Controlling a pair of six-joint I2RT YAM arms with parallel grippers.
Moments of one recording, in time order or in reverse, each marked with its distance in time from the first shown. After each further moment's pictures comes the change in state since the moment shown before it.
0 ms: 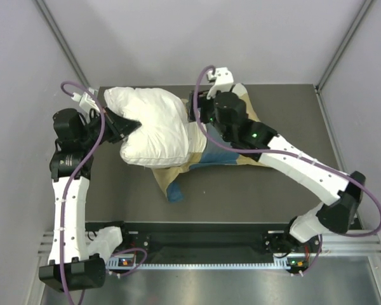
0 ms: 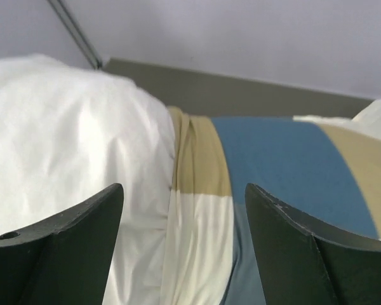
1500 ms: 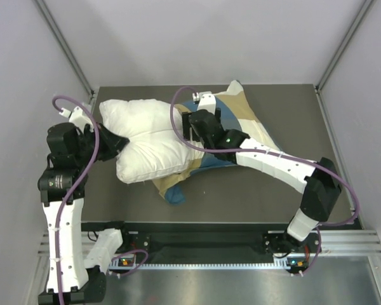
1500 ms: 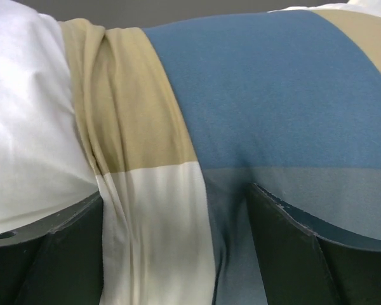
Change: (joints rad) left arm -0.024 -0.131 0.117 -0.402 -0.329 0.150; right arm 0.011 0.192 -0.100 -0.082 0.086 0.145
